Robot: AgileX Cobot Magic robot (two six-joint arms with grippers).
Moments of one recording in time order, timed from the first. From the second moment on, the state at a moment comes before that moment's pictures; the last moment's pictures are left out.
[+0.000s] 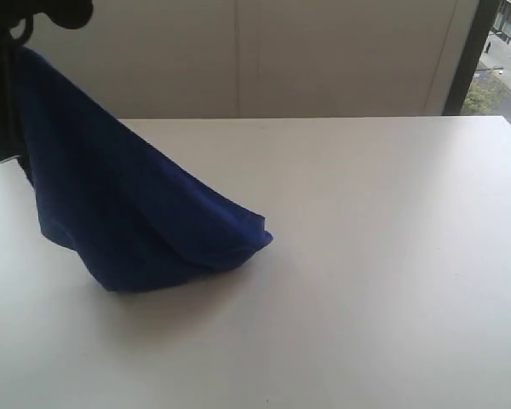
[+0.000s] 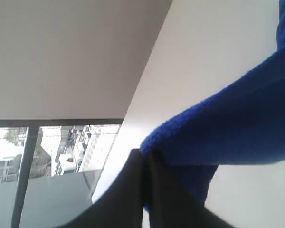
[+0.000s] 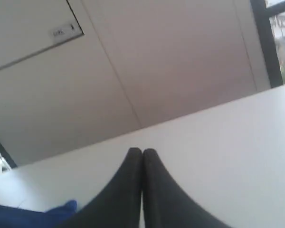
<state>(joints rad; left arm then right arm) -0.91 1.18 -1.21 0.92 1.13 0.06 -0.01 0.23 -0.23 -0.01 0.11 0.42</state>
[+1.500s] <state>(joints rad) -0.91 1.14 -0.61 0.44 1.29 -0.03 0.61 1.80 -1.14 1.14 0.38 -1.50</state>
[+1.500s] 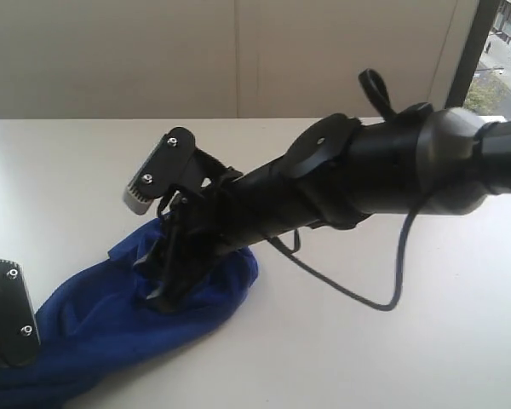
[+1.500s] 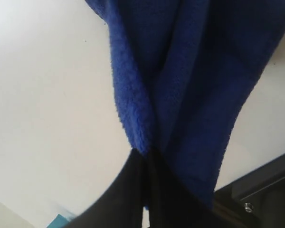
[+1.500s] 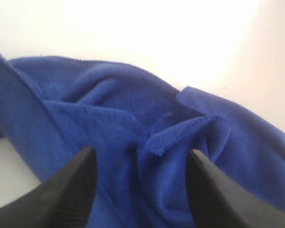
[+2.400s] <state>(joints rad) -0.91 1.14 -0.60 0.45 1.24 -0.05 0.69 1.98 -1.21 1.21 0.12 -1.03</state>
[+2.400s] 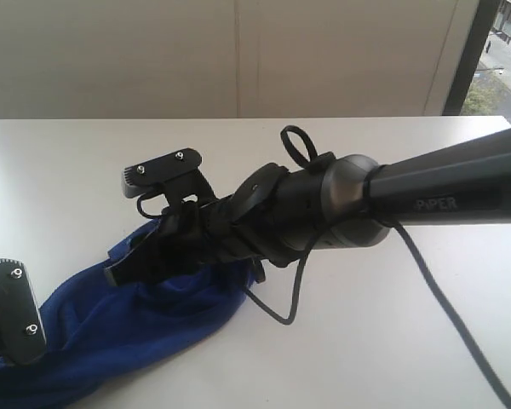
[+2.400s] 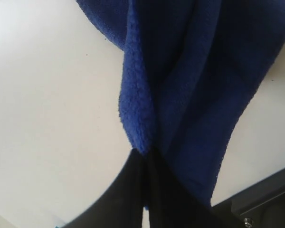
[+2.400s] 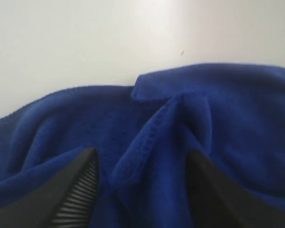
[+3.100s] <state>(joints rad) -0.91 1.14 -0.60 0.45 1.24 -0.05 0.69 2.10 -1.33 1.22 0.20 -1.03</state>
